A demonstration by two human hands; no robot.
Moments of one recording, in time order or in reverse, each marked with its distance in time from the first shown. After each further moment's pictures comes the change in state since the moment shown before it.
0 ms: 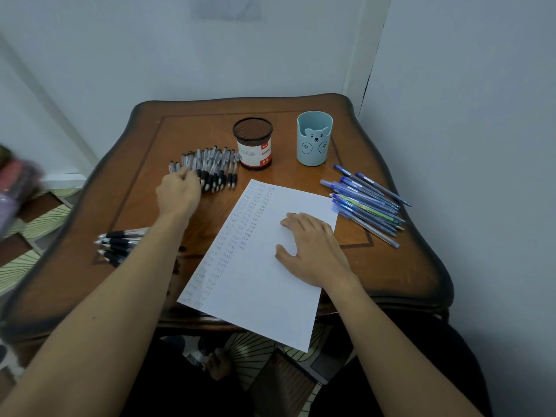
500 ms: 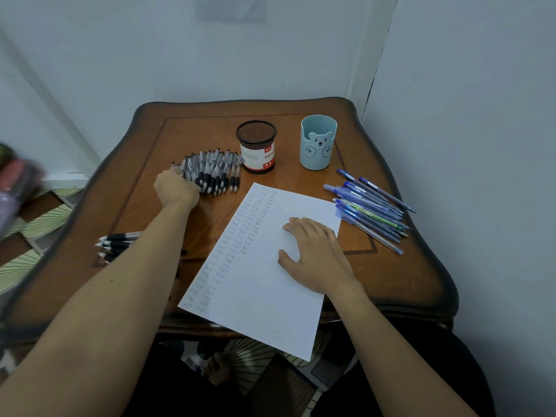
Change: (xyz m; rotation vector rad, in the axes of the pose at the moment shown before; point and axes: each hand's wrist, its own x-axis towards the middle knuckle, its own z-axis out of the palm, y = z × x) left_hand 0.033 0.002 0.003 0.249 0.025 -0.065; right_hand 0.001 0.001 0.000 0.012 -0.010 0.003
